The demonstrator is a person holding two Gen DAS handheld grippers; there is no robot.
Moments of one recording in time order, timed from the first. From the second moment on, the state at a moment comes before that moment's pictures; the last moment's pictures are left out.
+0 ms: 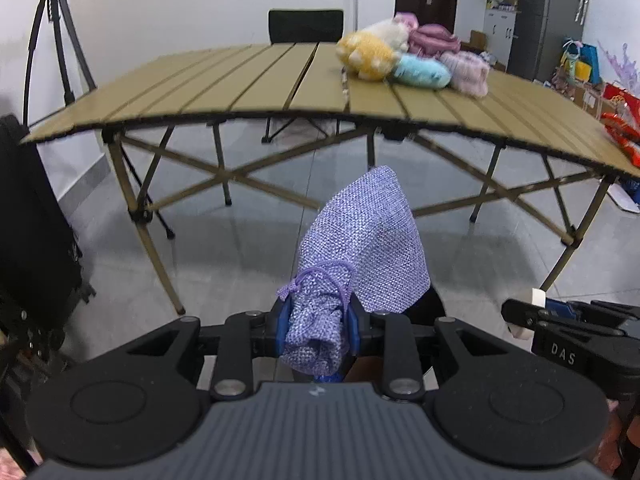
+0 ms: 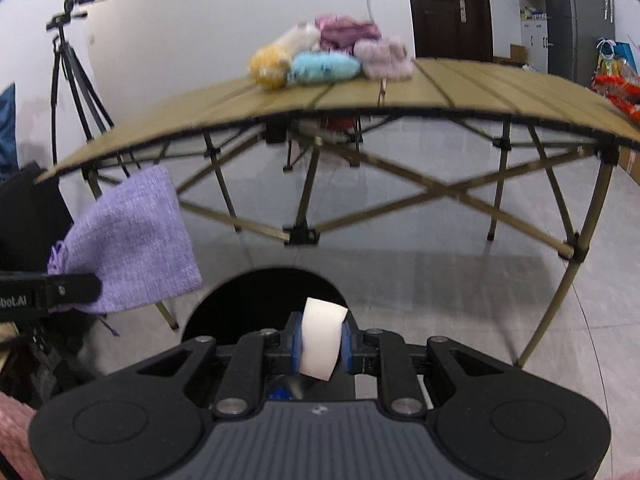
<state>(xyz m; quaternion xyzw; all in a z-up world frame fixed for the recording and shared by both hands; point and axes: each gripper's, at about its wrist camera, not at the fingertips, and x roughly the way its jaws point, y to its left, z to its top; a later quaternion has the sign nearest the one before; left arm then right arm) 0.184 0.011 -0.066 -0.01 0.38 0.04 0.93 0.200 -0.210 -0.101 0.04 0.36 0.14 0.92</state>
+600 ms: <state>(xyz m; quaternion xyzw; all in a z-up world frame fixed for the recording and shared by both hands) 0.180 0.060 -0.116 -0.04 0.41 0.08 0.91 0.197 -0.188 -0.151 -0.02 0.44 0.12 0.89</state>
